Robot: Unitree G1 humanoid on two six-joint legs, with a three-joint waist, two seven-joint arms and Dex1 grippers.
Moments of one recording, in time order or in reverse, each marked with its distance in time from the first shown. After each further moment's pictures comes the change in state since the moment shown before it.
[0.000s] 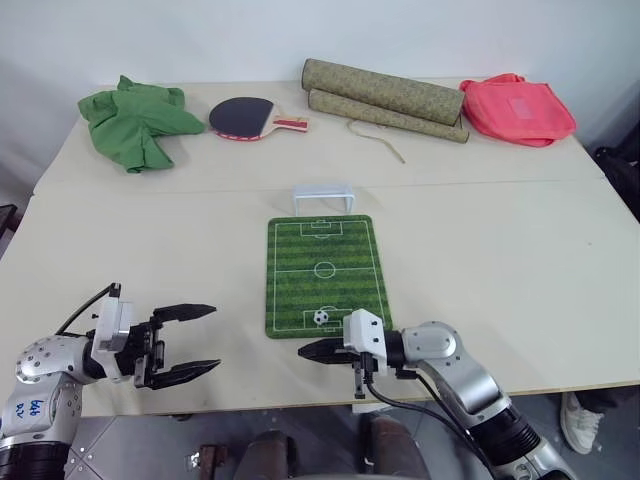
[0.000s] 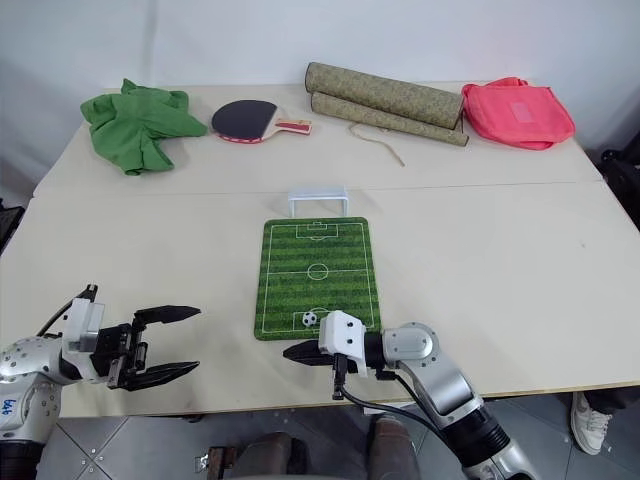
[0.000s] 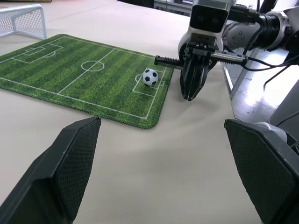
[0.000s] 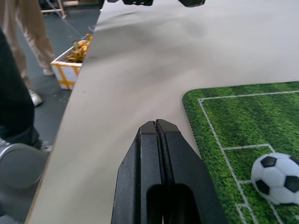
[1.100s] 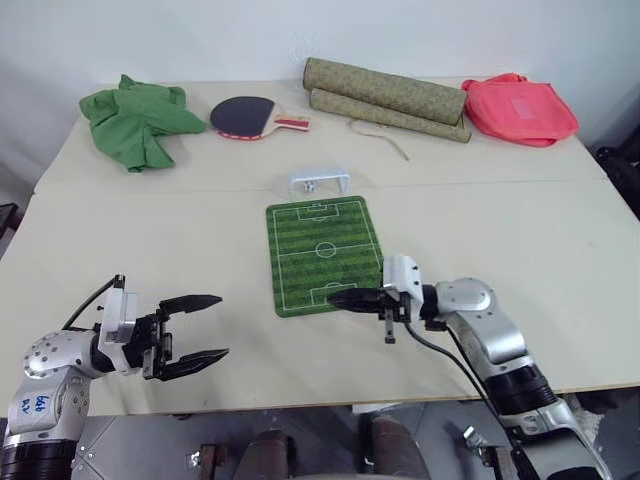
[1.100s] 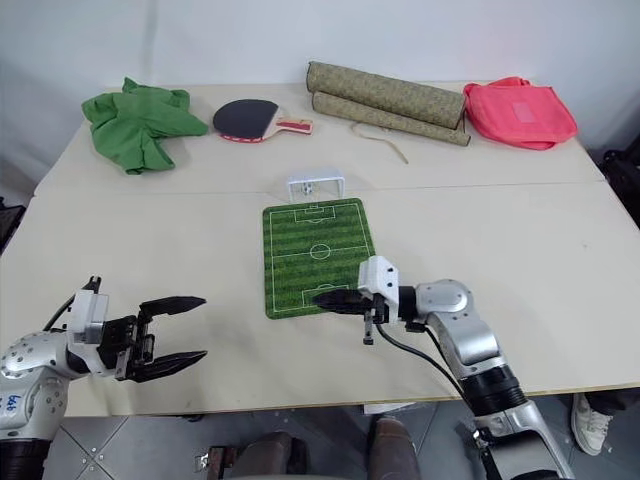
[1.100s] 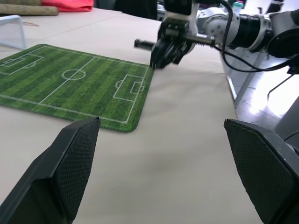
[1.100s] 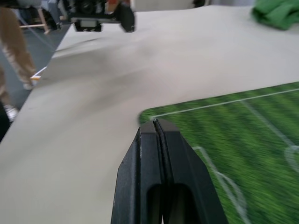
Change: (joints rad) left arm -0.008 -0.030 0.007 -0.065 -0.003 0.048 0.059; right arm -0.172 -0.071 -0.224 0.129 0.168 0.007 0.126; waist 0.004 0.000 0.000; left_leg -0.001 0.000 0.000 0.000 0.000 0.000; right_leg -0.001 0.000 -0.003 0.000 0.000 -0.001
